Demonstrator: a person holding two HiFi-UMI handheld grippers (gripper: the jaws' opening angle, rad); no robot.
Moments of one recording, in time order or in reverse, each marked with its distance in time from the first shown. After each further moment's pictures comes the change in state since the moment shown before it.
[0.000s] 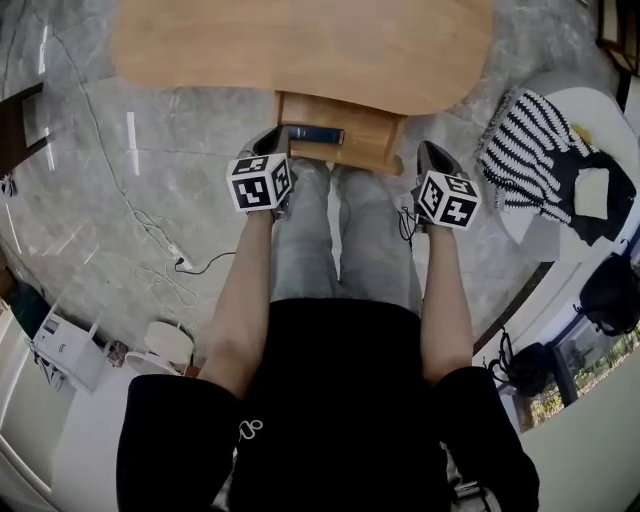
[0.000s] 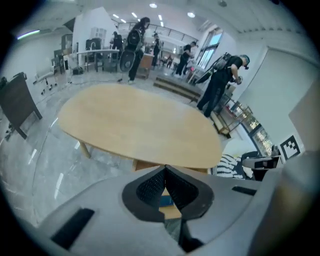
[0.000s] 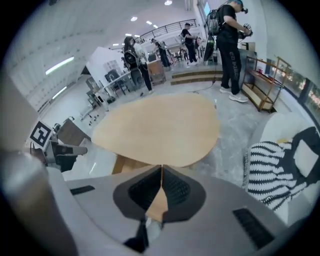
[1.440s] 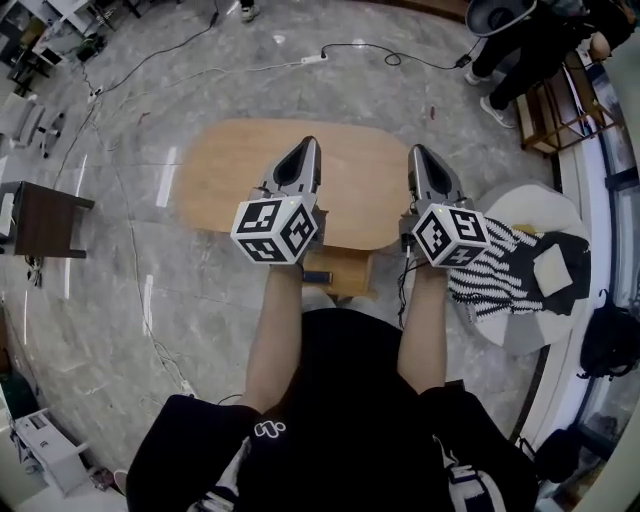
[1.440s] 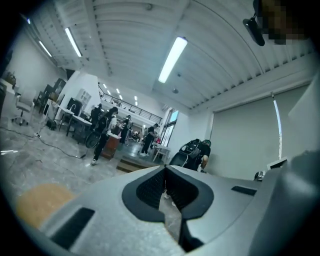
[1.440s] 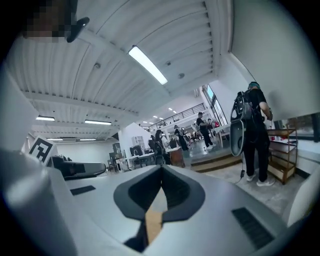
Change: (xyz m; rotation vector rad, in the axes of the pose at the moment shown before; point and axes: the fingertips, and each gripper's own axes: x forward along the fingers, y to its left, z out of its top) left arm -0.320 -0.252 0.349 0.179 -0.908 -0.321; right arm -0.350 0.106 0.364 -0.116 -0.970 0.193
